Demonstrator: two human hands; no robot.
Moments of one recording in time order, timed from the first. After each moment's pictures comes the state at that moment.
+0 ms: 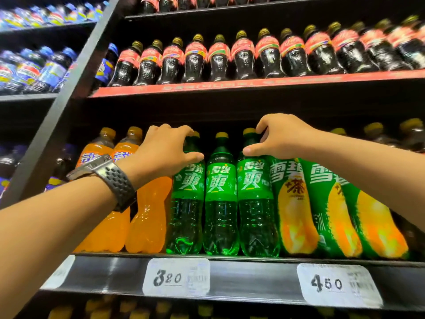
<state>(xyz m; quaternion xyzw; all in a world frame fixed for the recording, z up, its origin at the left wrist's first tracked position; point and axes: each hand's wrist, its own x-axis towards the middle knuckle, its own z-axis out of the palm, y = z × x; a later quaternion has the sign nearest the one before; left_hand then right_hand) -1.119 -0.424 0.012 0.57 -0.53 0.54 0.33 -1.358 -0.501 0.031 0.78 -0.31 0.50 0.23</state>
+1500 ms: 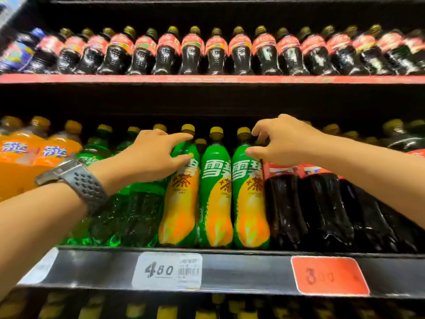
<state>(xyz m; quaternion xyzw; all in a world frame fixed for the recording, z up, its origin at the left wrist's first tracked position) -1.290 -0.483 -0.011 0.60 -0.56 0.49 0.31 -1.543 -0.567 0.017 0.75 -0.32 0.46 0.35</state>
